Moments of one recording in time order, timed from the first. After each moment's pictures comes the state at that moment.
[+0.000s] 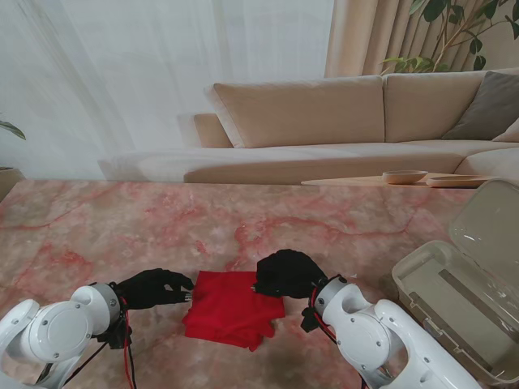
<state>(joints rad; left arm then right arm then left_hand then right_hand) 1.83 -1.00 -1.44 -1.94 0.51 0.11 -0.56 -1.65 -1.07 1.08 -1.81 -0.63 -0.06 0.11 1.05 -0.04 0.00 -0.05 0.53 0.18 0.24 0.37 0.50 0.28 0.37 0.51 0.46 0.36 0.57 0.83 0.09 0.34 1.14 1.01 0.66 -0.51 0.74 0.01 0.93 0.09 0.86 0.49 0.98 0.22 0.52 0.63 0.96 0.25 0.38 0.47 0.41 0.37 1.15 0.60</state>
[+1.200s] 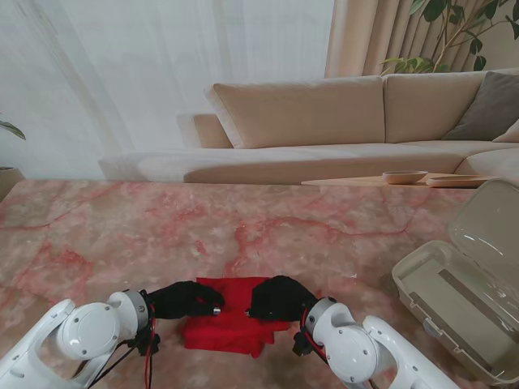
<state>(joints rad) 1.72 -1.01 -1.27 -1.79 0.38 0.04 -0.56 -1.65 -1.07 0.99 -1.74 -0.51 0.04 0.15 1.05 -0.04 0.00 -0.05 0.53 0.18 0.25 0.38 0.49 0.26 0.34 0.50 0.45 0.36 0.52 0.80 0.07 0.35 1.07 0.96 0.66 -0.49 0.72 0.01 0.95 0.09 0.89 0.49 1.03 0.22 0.53 0.63 1.01 0.24 0.44 0.49 0.48 0.36 1.20 0.61</state>
